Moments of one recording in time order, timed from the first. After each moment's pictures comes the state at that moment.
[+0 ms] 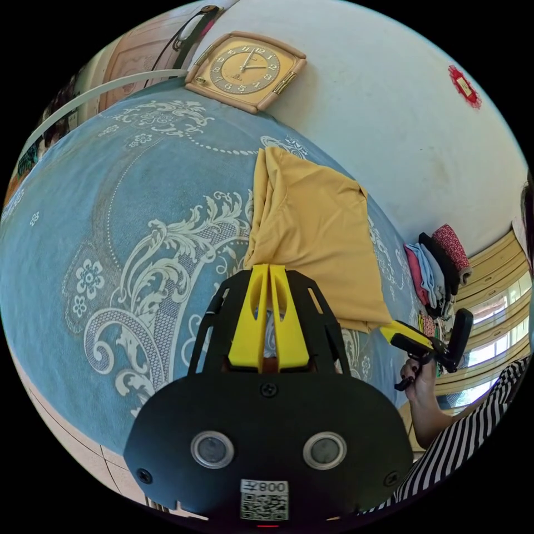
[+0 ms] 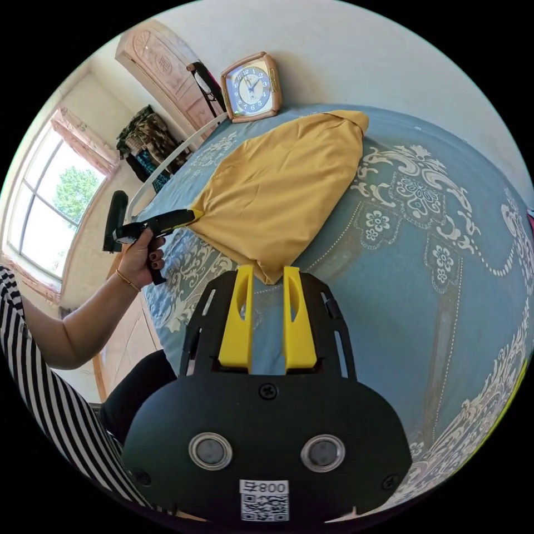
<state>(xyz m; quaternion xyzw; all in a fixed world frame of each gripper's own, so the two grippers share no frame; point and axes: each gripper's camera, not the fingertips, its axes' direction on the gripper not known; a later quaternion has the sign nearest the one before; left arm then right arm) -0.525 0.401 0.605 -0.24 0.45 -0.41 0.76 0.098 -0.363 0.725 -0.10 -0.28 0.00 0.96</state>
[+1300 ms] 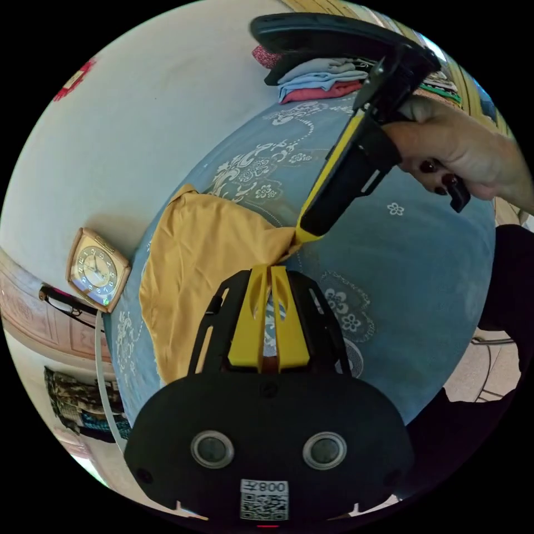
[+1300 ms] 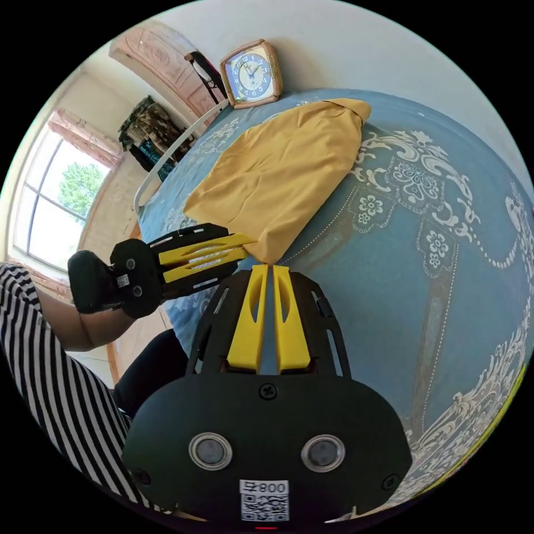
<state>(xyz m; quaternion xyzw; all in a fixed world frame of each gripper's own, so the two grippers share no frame) -0.231 0.313 0.346 -0.03 0.36 0.14 0.92 0.235 -0.264 0.680 -0.14 -0.35 0.02 0.93</state>
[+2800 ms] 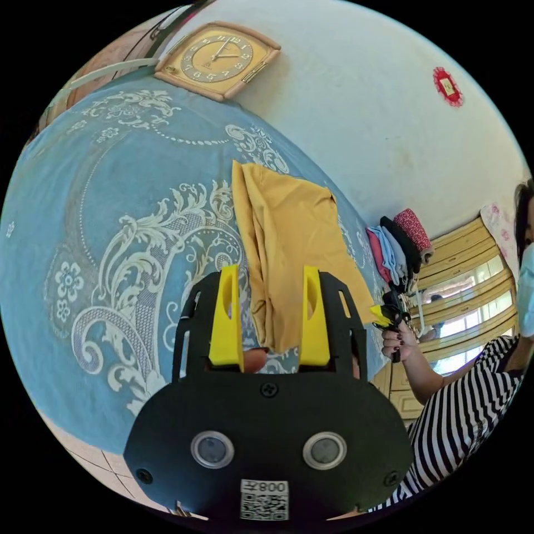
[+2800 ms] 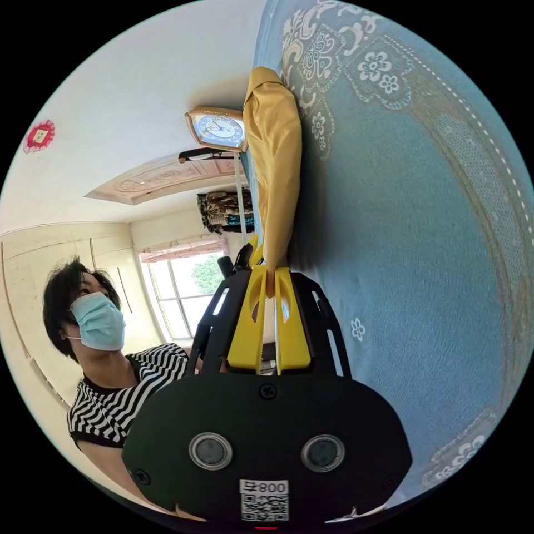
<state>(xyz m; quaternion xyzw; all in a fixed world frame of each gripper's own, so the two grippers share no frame) -0.419 0.454 0.566 -0.24 0.57 -0.38 0.69 0.492 -0.111 0.664 -0.20 -0.64 0.30 0.68</state>
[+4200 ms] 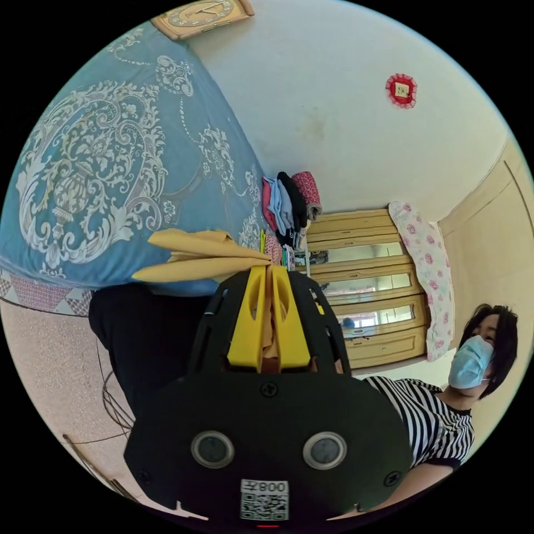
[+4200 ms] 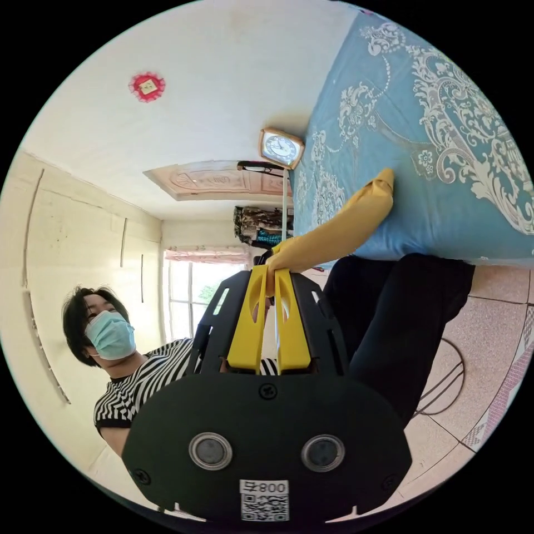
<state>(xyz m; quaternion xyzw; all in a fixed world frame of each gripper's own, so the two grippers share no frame) -0.329 0.459 0.421 -0.19 0.76 -0.41 0.47 0.691 0.189 0.142 -0.05 -0.64 0.32 0.70</state>
